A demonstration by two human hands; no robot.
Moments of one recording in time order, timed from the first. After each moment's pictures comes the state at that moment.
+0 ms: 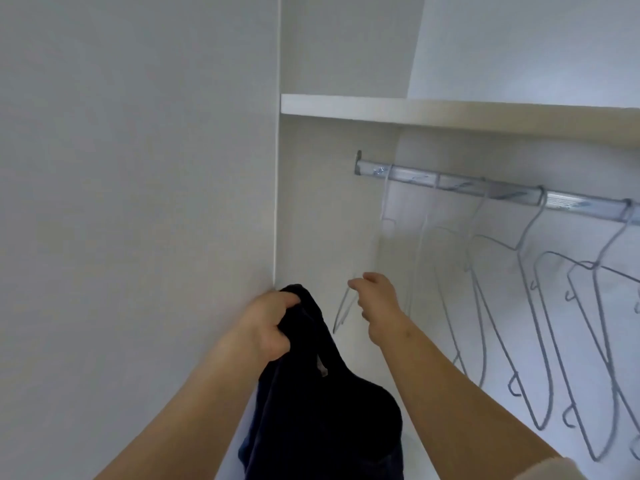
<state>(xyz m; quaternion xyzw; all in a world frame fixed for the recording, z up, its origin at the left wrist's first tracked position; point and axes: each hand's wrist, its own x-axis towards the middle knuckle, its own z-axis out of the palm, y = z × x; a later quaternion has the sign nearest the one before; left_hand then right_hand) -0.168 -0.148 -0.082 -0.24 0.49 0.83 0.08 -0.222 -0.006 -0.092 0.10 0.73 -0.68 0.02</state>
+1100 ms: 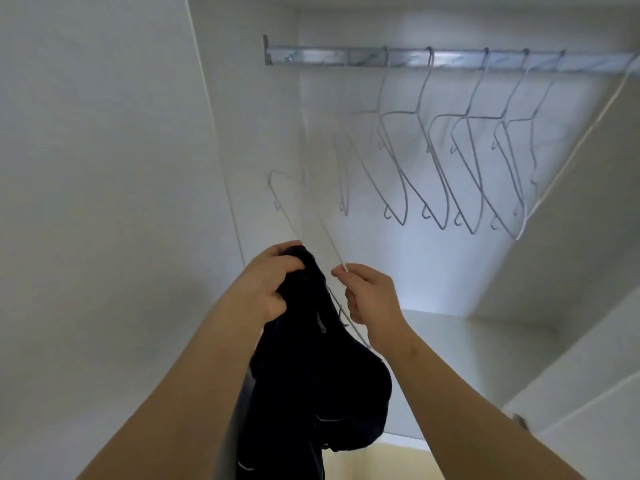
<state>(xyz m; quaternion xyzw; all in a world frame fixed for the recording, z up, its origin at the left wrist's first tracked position) -0.075 -0.141 -0.131 -0.09 0.60 0.77 0.20 -0.021 -0.012 -0.167 0.17 0.65 -0.74 -0.08</state>
